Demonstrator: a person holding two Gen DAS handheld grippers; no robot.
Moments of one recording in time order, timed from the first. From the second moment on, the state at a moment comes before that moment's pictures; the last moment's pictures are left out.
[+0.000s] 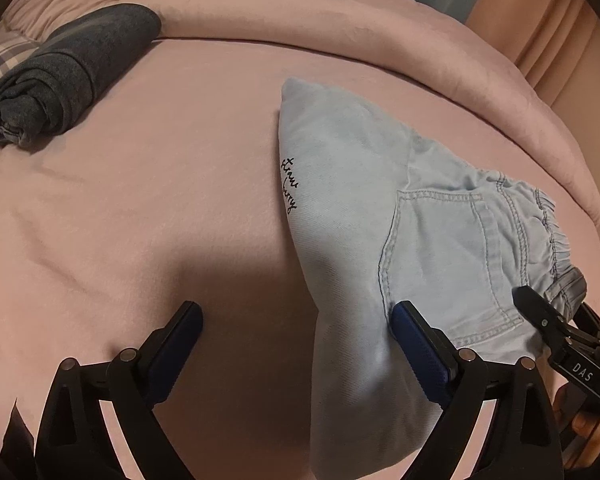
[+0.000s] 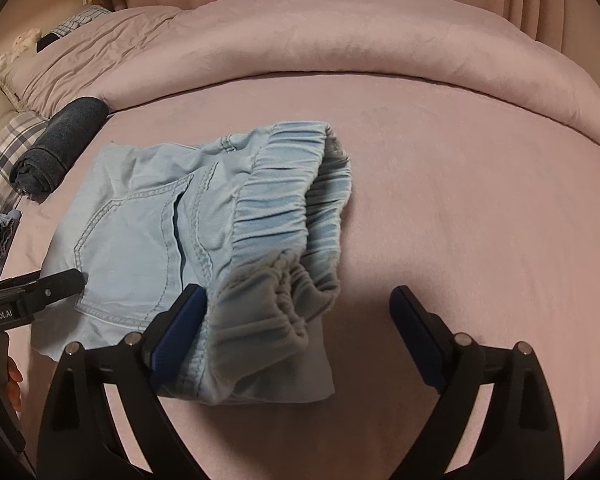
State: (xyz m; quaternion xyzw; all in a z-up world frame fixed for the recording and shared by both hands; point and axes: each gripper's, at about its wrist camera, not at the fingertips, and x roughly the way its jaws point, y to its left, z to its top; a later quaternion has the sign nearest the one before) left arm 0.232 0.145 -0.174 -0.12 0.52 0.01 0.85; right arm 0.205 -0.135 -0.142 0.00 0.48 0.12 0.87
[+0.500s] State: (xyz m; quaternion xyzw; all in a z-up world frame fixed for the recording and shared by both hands) left arm 0.228 0.150 -0.176 -0.13 0.53 0.02 0.84; right arm 0.208 -0.142 -0.149 0.02 0.50 0.11 0.86
